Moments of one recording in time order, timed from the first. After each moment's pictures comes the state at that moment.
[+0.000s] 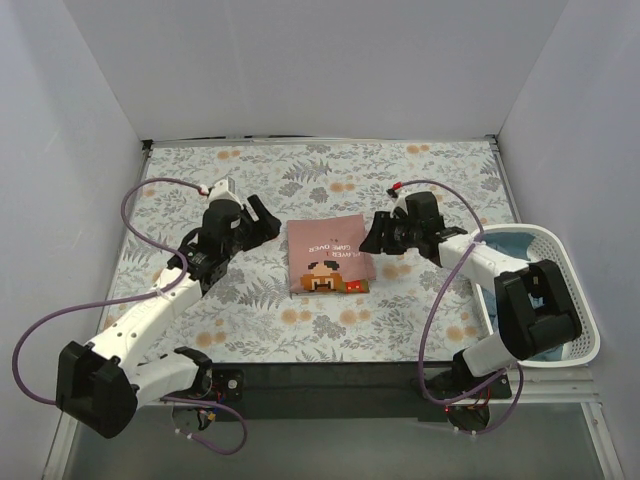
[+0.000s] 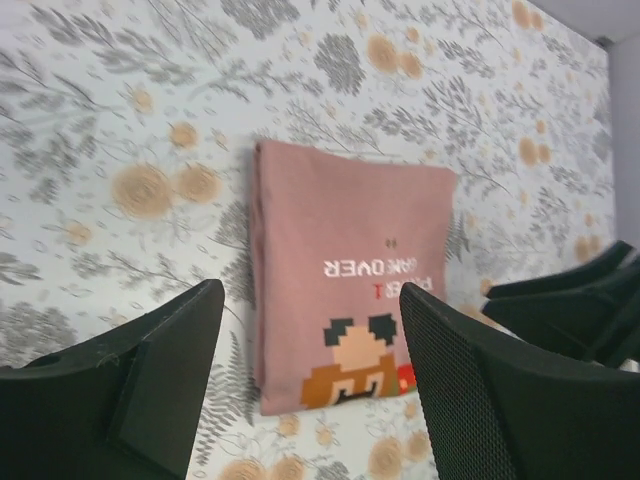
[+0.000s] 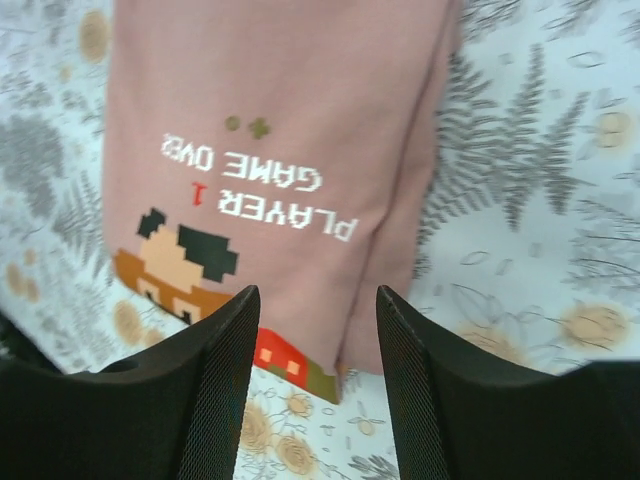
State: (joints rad) left arm -0.46 1.10 0.80 -0.20 -0.12 -0.74; right arm 0.40 1.51 0.80 -0.02 -0.45 0.42
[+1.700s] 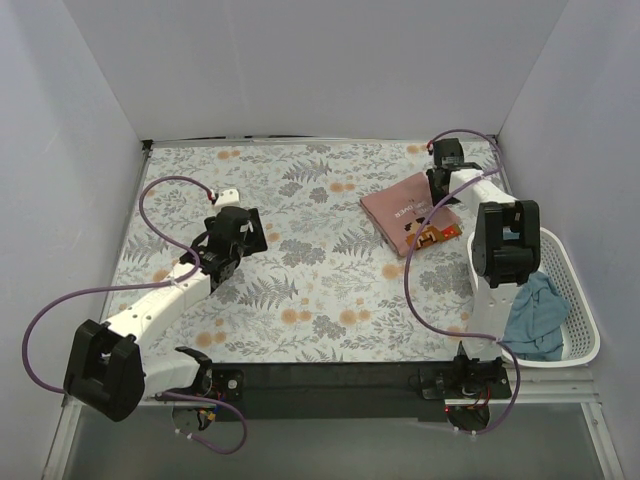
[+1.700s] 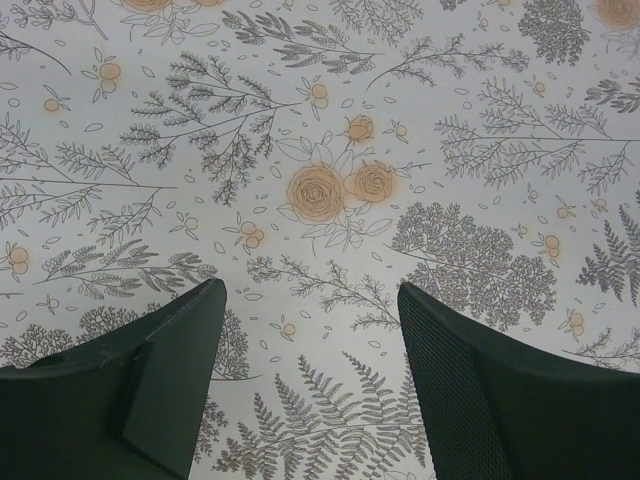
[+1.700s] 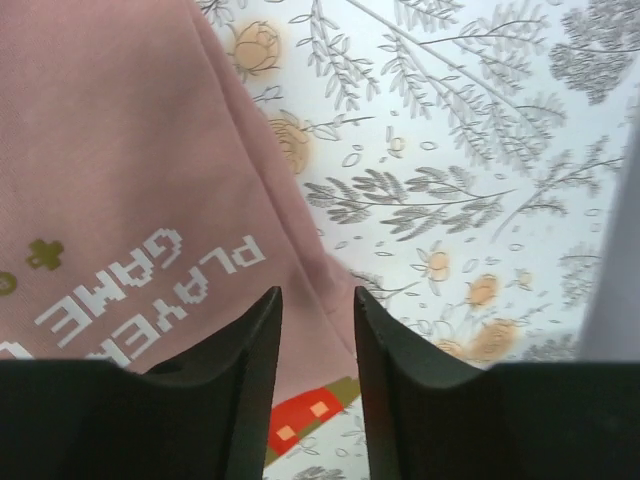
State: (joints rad) left arm -0.45 1.18 0.75 -0.22 -0.40 -0.46; right arm 0.12 2.03 1.52 -0.49 0.26 -0.10
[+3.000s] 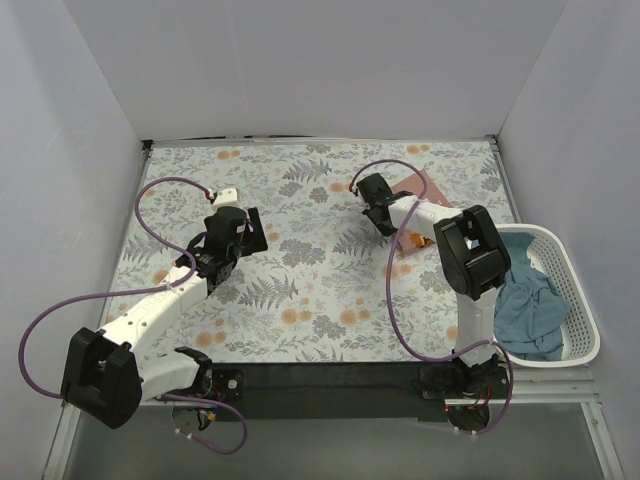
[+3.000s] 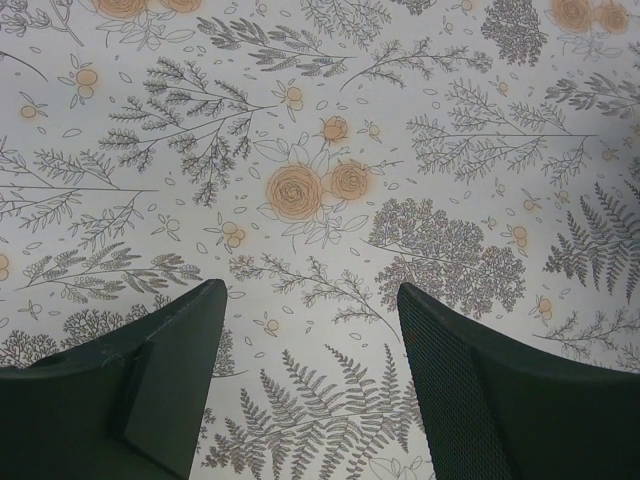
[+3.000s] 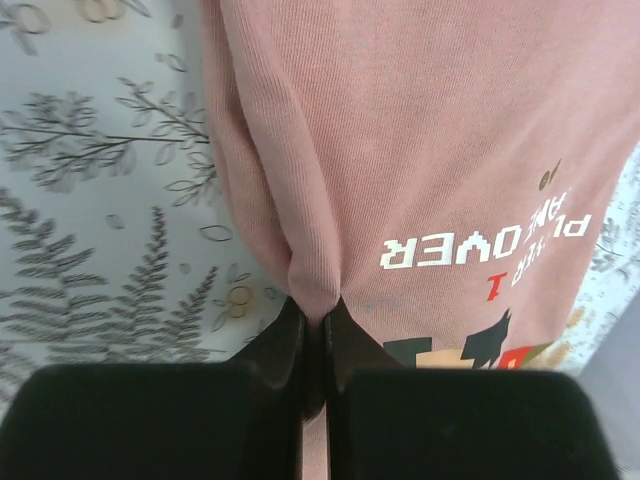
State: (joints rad) left arm -0.45 1.15 0.75 -0.22 -0.34 -0.46; right arm 0.51 2.01 1.34 -0.43 0.42 -0.25
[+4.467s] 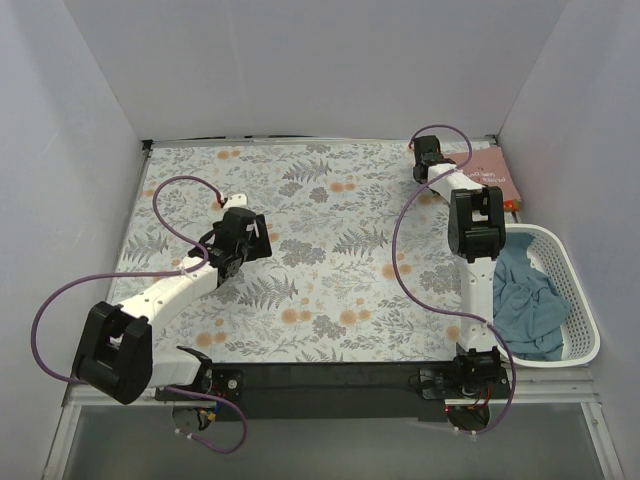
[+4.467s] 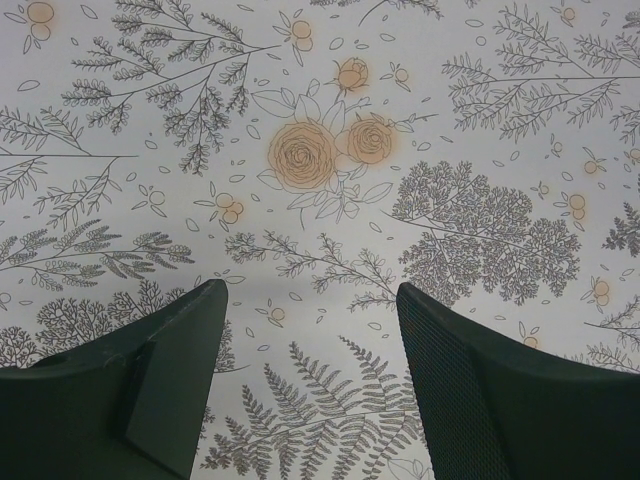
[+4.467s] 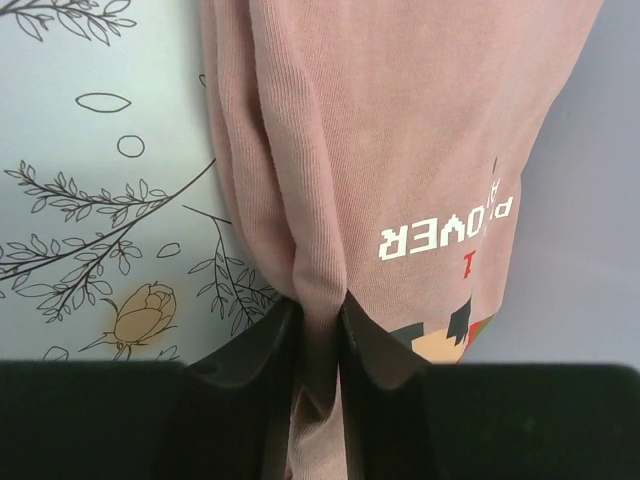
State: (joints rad) left arm -0.44 1.28 0.75 -0.21 -0.31 -0.46; right arm 0.13 2.43 1.89 -0.38 0.65 -0.44
